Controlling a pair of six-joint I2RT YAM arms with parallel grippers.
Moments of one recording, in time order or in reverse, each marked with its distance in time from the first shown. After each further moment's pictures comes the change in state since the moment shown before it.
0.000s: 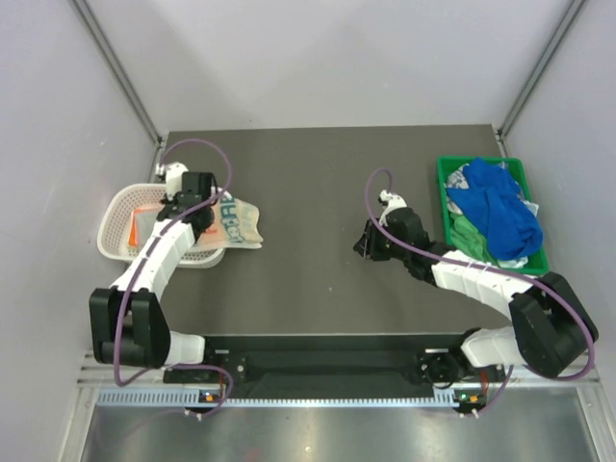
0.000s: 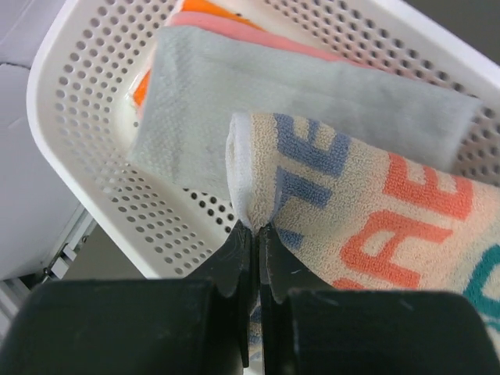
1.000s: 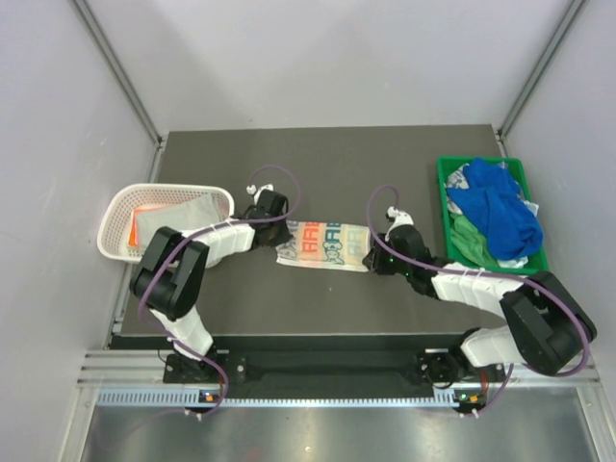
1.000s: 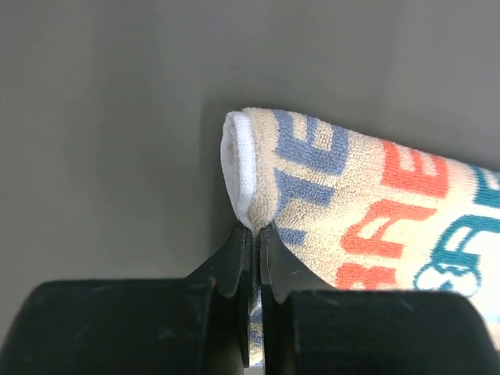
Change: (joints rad) left arm -0.338 0.359 -0.098 0.423 0.632 -0.324; right arm 0.003 0.021 -0.168 0.134 0.074 0.066
